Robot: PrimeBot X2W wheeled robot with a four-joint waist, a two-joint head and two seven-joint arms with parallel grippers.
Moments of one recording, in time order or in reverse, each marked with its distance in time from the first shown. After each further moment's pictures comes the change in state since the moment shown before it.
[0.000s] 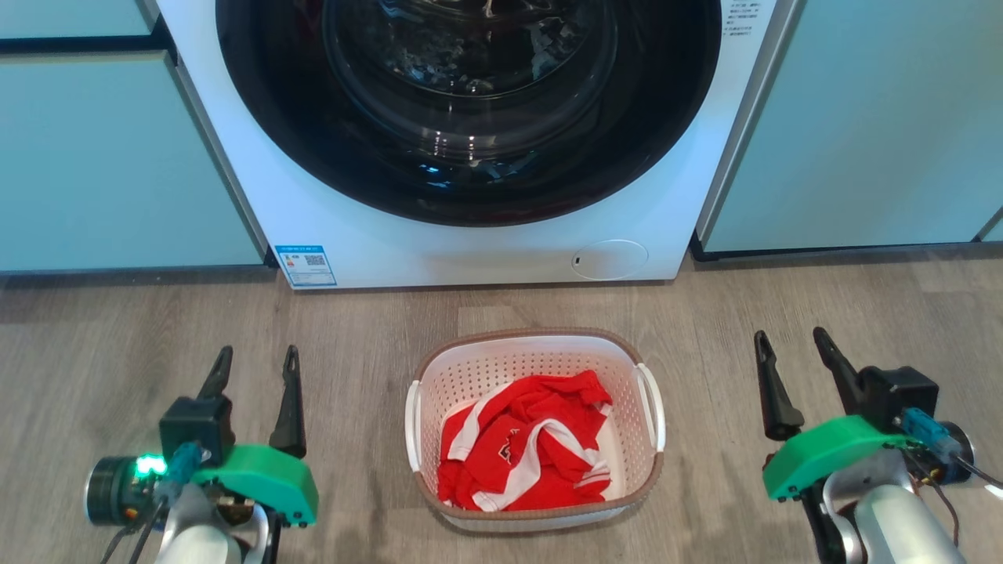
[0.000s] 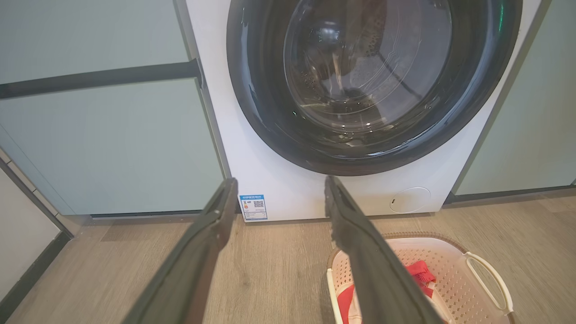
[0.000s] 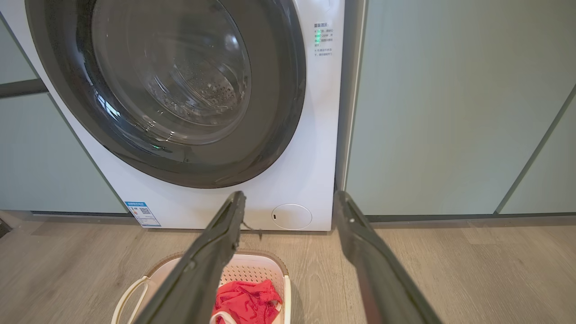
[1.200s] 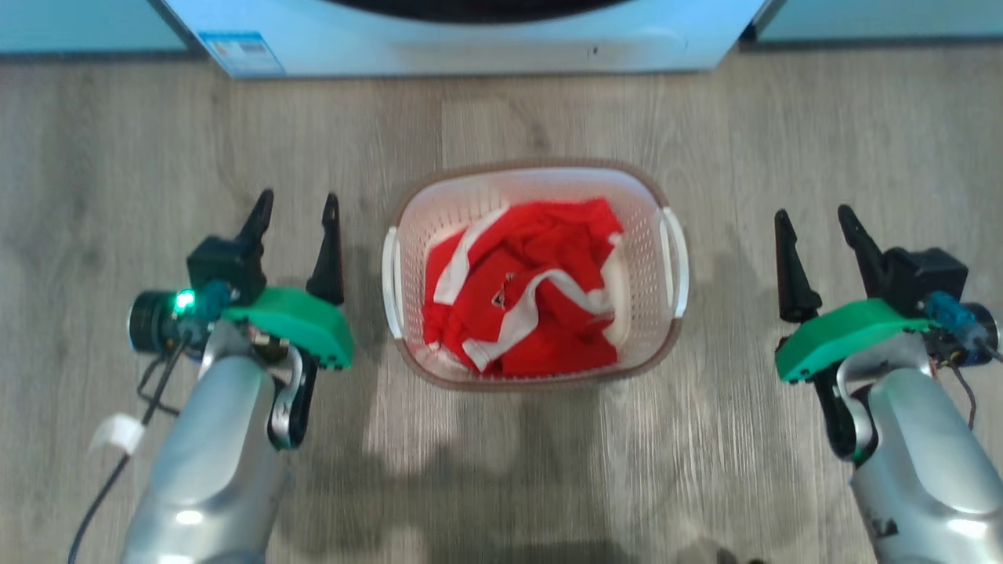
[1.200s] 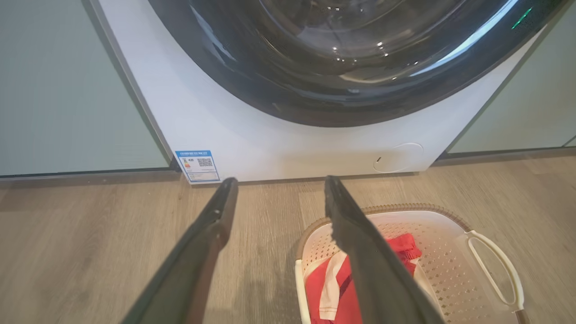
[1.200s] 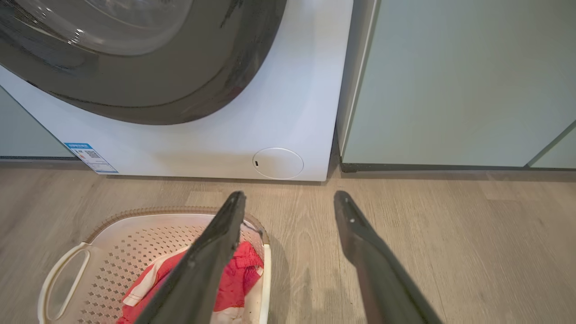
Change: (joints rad) left arm -0.419 -0.081 -0.058 0.337 -0.052 -0.093 -0.106; right arm -0.247 -0.022 -0.010 0.085 -0.015 0.000 0.000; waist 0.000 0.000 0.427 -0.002
